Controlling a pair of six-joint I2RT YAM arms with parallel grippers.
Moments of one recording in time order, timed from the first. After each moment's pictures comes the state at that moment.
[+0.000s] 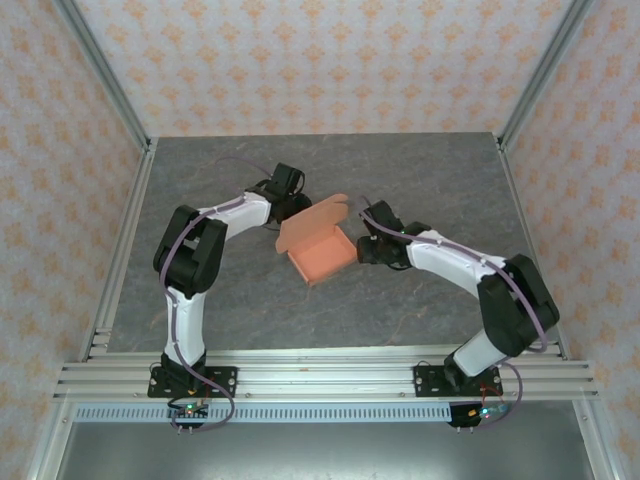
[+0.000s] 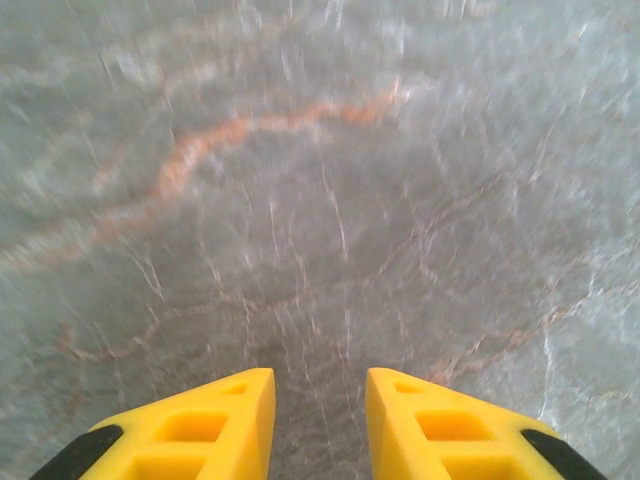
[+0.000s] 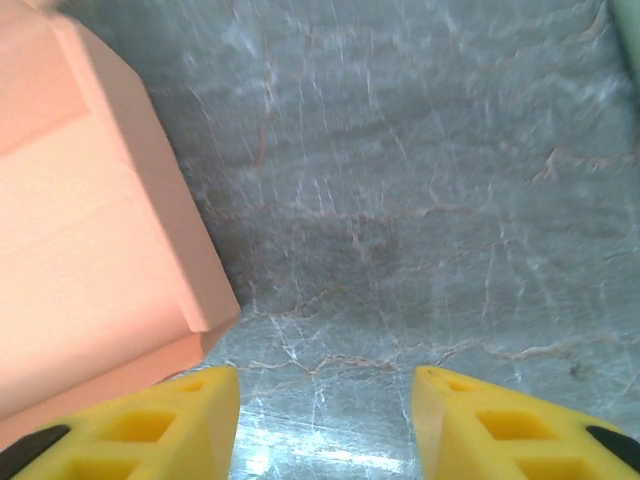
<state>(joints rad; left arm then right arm) -0.37 2.04 1.40 -0.31 0.09 -0.69 0.57 1.52 0.96 -0.51 0.11 0.42</state>
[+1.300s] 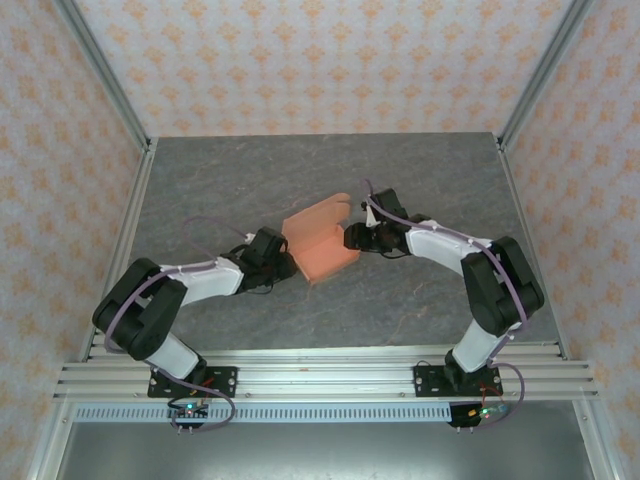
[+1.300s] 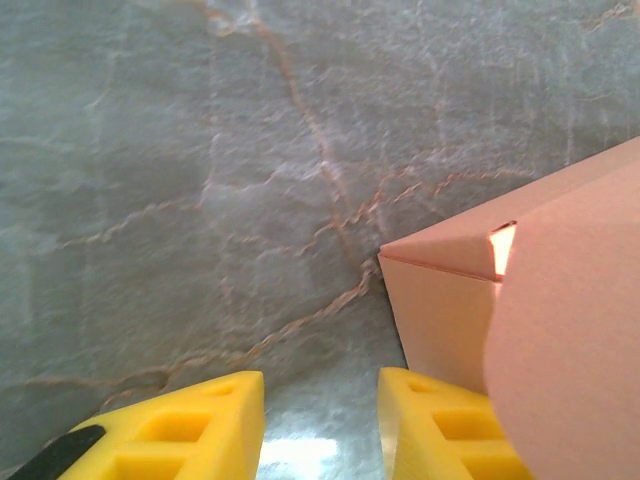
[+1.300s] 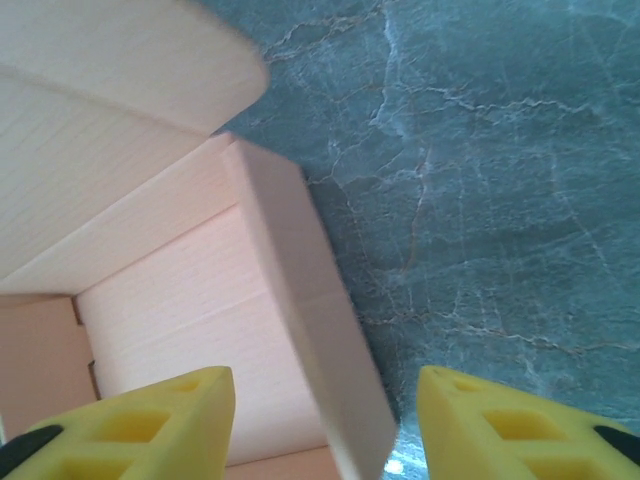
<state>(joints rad) -0.53 1.56 0.67 -0.08 0.00 -0.93 0.48 1.68 0.99 -0.29 -0.24 0.49</state>
